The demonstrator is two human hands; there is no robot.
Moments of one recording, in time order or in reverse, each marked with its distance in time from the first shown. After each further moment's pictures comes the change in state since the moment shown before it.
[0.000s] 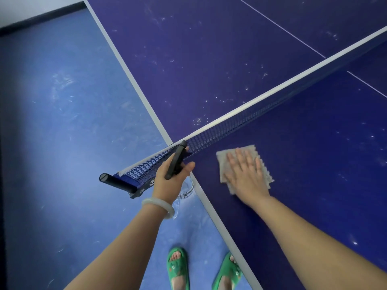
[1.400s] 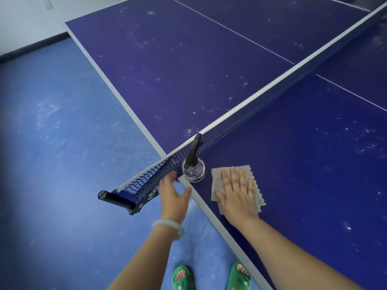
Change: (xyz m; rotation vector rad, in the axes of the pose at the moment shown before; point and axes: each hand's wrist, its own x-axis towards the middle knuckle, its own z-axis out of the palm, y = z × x) left_hand -0.011 -0.037 0.011 0.329 0.050 -0.011; right_hand -0.044 -0.046 0.016 0.104 0.033 0.189
